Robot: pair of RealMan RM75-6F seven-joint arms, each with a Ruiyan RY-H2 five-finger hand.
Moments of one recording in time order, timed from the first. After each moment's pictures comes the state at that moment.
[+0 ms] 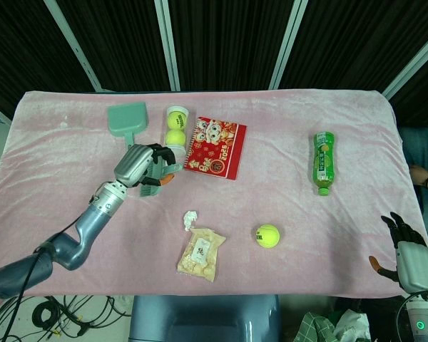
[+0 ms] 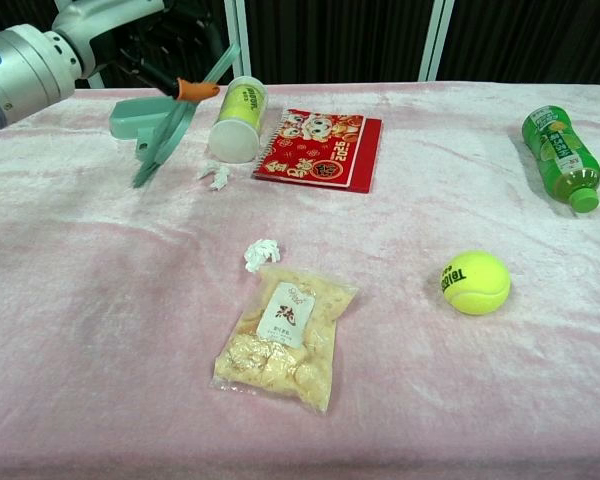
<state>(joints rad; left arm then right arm) -0.84 -1.57 -0.26 -1.09 1.55 0.95 -0.52 0.06 -1.09 0.06 -1.75 -1.32 1.37 -0.08</state>
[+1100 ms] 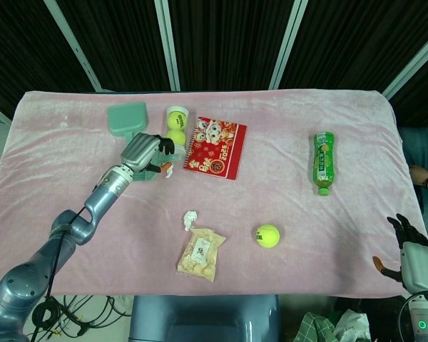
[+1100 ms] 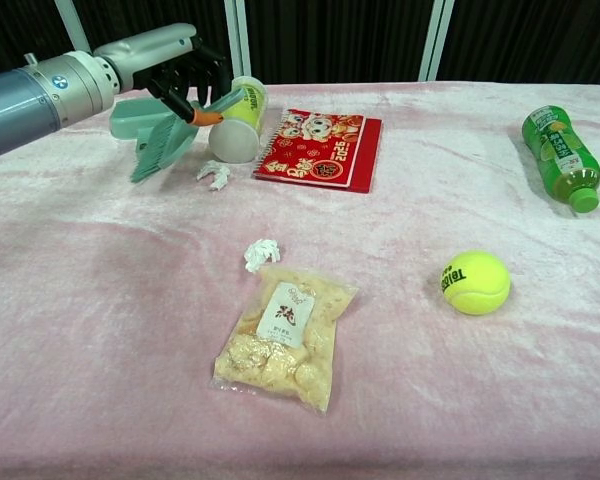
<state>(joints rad) -1.02 -1.88 -0.13 -0.39 1.60 0.94 -0.77 0.05 -1.08 0.08 -1.78 -1.25 1.37 -0.10</state>
